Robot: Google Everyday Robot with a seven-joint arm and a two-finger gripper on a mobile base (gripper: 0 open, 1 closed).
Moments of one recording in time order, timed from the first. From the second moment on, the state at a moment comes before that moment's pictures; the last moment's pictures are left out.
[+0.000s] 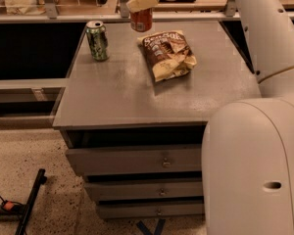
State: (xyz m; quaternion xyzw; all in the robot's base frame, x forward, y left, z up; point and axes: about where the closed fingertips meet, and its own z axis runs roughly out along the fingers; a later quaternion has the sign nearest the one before) arm 0.779 0.001 1.016 -0.53 0.67 0.20 0.48
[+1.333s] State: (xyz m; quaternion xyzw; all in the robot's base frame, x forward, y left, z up) arm 0.770 0.091 0.947 -0.54 0.64 0.33 0.44
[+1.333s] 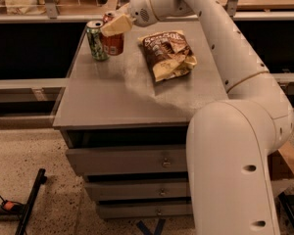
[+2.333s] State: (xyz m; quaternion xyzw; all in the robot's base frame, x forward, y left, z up) arm 0.776 0.096 0.918 -0.55 0.65 0.30 0.43
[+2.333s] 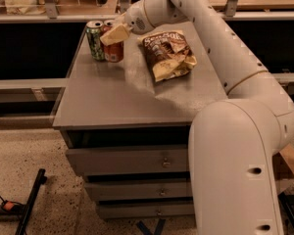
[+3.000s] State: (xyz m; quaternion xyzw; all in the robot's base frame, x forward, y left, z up) arm 0.786 0.090 0.908 -0.52 0.70 0.24 0.42
